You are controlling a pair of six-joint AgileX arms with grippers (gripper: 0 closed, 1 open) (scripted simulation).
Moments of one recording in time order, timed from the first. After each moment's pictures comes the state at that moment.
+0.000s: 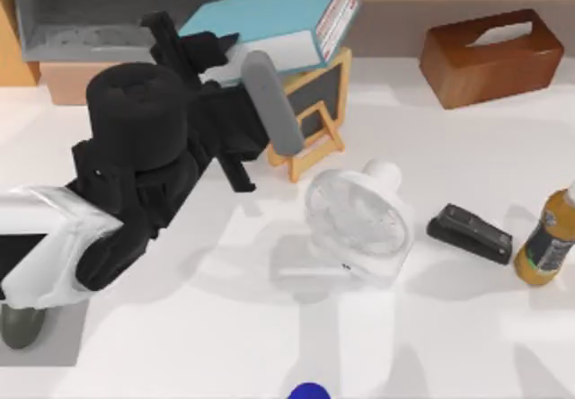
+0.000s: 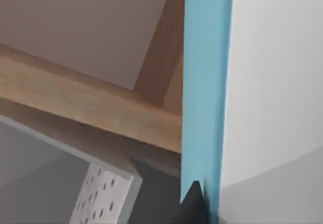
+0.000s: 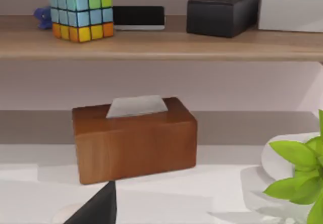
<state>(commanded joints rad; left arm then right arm) -0.61 1.57 0.68 0.73 -0.24 1.11 0.00 0.00 0.00 0.00 0.00 0.00</state>
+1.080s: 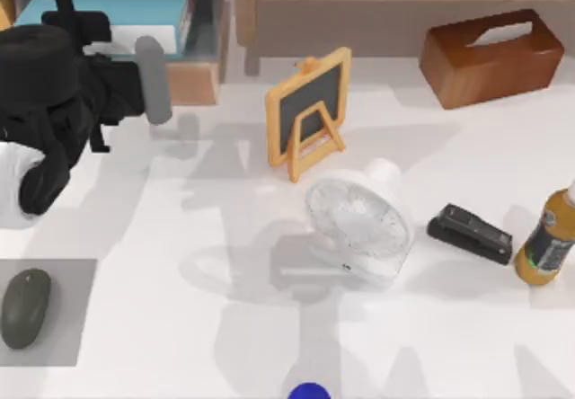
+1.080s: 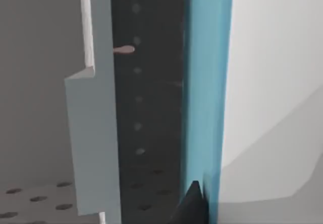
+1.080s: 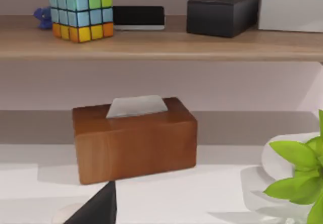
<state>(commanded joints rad) -0.23 1.80 0.78 0.77 -0.17 1.53 0.00 0.00 0.00 0.00 0.00 0.00</state>
